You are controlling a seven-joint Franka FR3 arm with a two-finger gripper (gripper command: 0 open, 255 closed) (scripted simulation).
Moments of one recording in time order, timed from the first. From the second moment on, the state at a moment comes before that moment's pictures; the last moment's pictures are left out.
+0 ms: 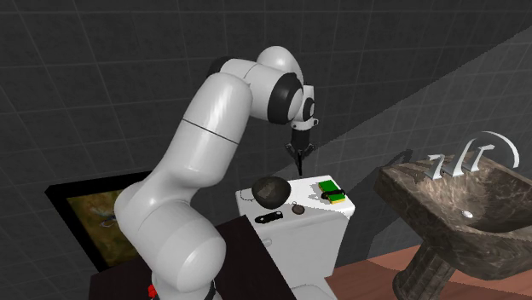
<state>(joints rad) 0.39 0.71 0.24 -1.54 -0.24 2.10 -0.37</state>
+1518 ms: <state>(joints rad) 0.42 0.42 0.29 -2.10 -0.23 2.36 -0.22</state>
